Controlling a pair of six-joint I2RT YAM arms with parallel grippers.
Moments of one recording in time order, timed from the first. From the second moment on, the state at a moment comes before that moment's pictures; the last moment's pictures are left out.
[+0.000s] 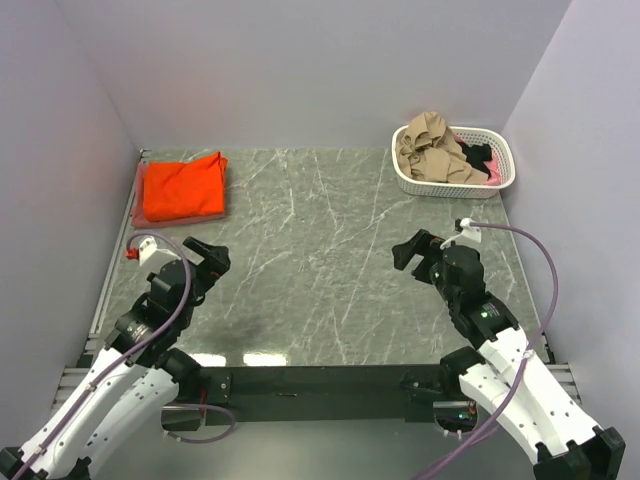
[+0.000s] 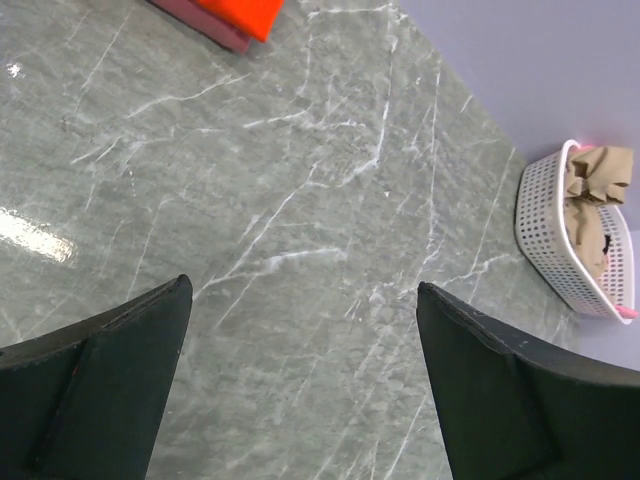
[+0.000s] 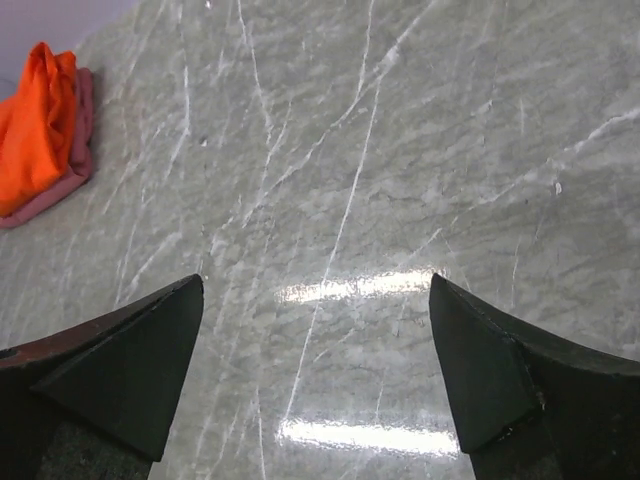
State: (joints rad) left arm -0.55 0.50 0.60 -0.55 -0.57 -1.00; right arm 0.39 0.63 0.54 -0.31 0.19 0.65
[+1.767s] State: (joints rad) left arm -0.55 0.67 0.64 -0.54 -0.55 -1.01; right arm 0.04 2.49 2.23 -0.29 0.15 0.70
